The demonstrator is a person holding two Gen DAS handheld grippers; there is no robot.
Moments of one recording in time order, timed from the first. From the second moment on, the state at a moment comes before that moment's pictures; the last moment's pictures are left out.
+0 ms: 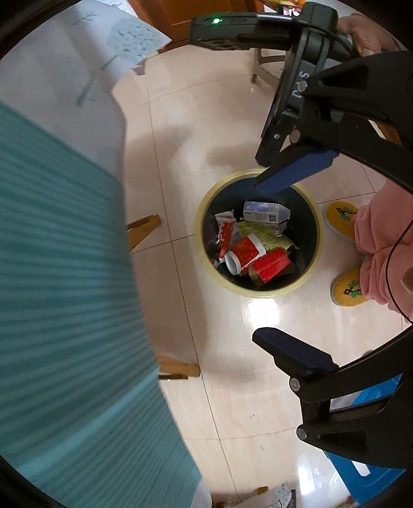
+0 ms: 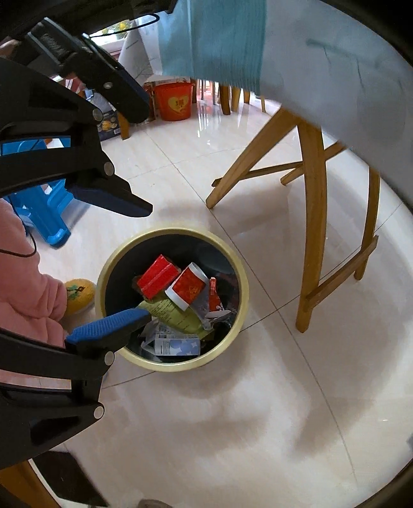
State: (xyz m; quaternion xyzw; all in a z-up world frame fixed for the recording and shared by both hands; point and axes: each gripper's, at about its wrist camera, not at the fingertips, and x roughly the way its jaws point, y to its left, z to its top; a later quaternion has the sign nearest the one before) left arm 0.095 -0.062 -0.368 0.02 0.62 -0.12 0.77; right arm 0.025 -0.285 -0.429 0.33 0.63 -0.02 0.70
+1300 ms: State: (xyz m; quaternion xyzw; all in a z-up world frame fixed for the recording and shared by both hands) left arm 0.057 -0.052 -0.085 0.00 0.54 -0.07 0.84; right arm 0.004 -0.266 -0.120 0.24 0.54 0.03 0.80
